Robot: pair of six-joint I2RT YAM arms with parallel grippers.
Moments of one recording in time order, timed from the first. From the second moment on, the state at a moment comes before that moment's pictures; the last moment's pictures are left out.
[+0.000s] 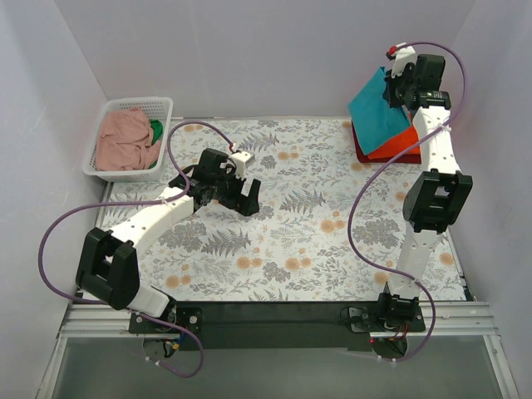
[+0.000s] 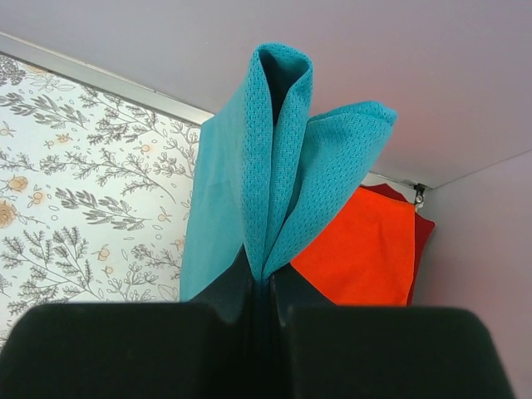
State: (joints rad) left arm -0.49 1.46 1.07 -0.42 0.32 -0.04; right arm -0.09 2.11 2.18 -0.53 -0.32 -0.34
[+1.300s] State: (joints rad) left arm -0.49 1.55 1.13 -0.48 0.34 -0.05; right arm -0.20 2.32 2.22 -0.43 -0.27 -0.56
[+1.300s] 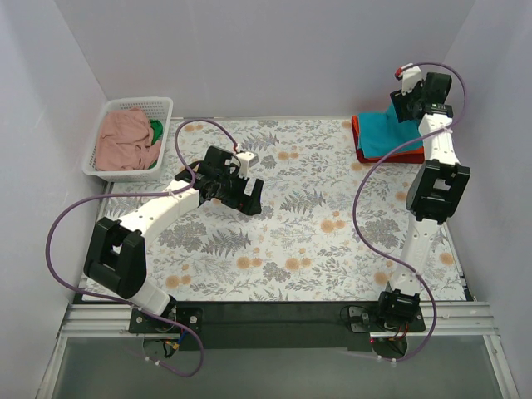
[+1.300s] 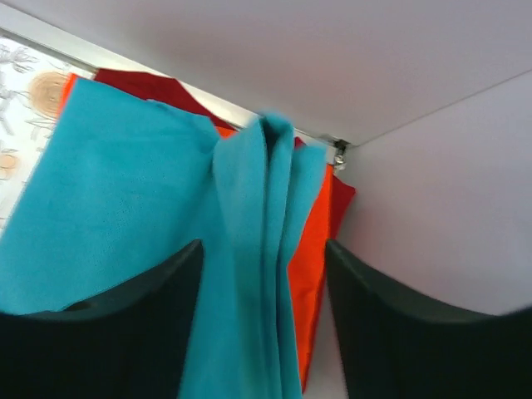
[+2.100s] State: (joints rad) left arm -0.28 1.49 1.17 -0.50 0.51 -0.15; right arm -0.21 1.94 2.02 -0.48 -0.40 -0.34
